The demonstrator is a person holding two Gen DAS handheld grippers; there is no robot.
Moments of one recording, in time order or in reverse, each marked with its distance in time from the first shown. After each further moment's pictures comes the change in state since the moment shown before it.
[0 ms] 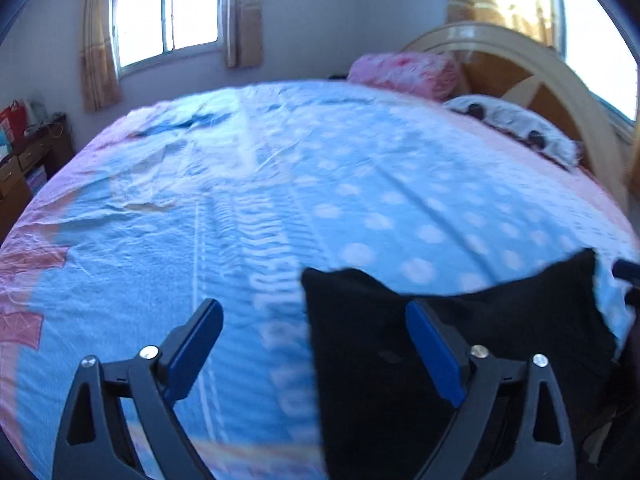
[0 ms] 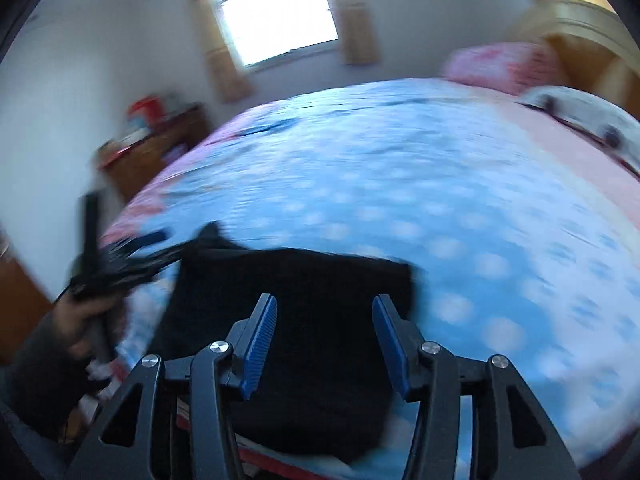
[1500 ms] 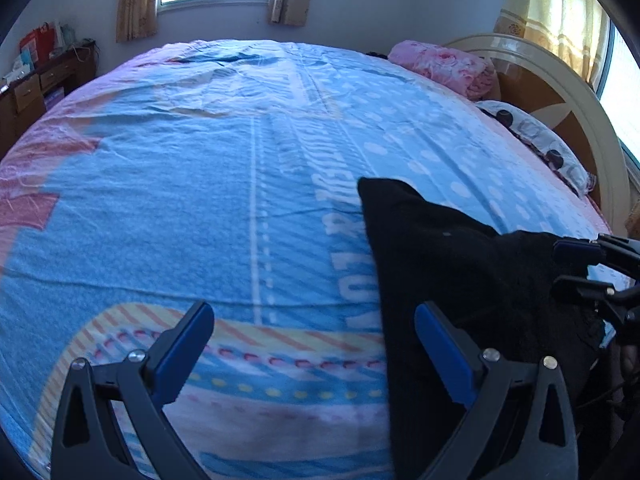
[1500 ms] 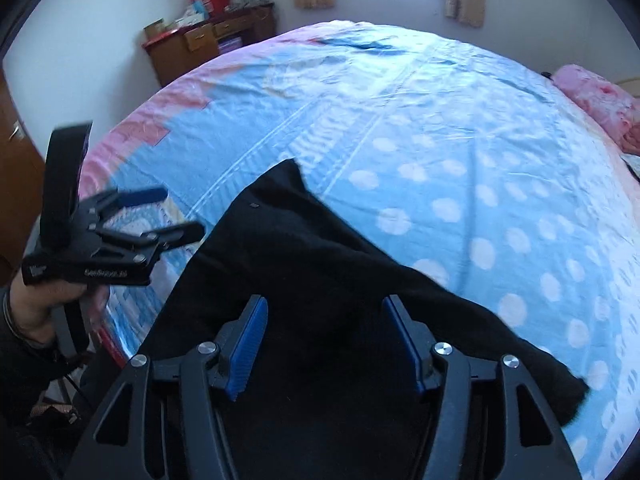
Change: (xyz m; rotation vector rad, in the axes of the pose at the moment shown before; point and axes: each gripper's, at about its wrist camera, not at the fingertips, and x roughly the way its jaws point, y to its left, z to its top) left arm -0.030 0.043 -0.068 -0.205 0.098 -0.036; right arm 0.096 0.076 0.030 -0.224 0.291 0.010
